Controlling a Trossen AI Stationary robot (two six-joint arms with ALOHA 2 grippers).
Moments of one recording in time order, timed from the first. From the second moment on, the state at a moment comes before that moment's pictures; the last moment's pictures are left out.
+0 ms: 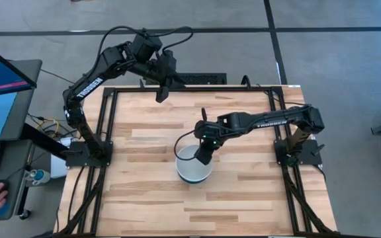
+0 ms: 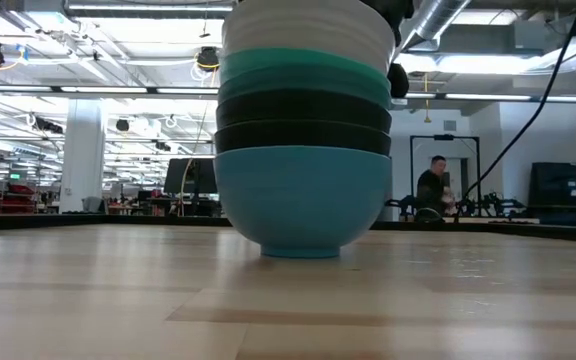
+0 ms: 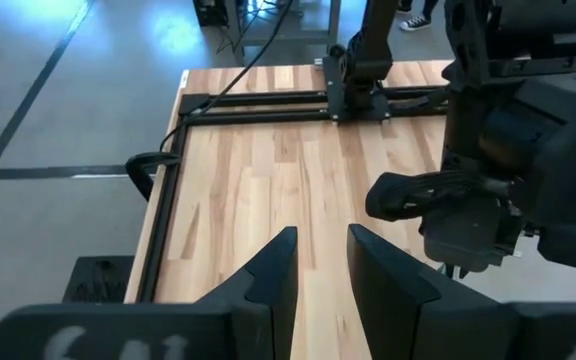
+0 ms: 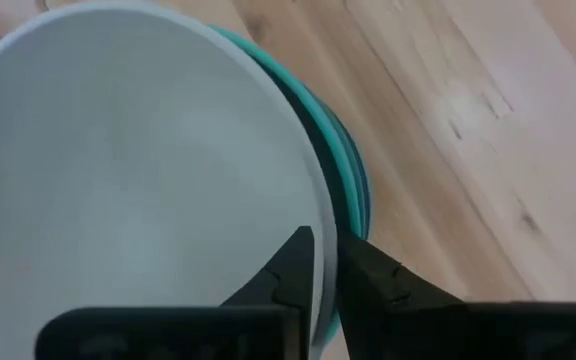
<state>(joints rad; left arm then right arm) 0.48 1.70 2.19 -1.11 0.40 0.32 0.05 1.74 1.48 -0.86 -0.11 0.59</state>
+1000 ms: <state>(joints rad) 0.48 1.71 2.19 -1.11 0.40 0.33 -0.04 1.74 1.48 -0.89 -0.18 0.48</state>
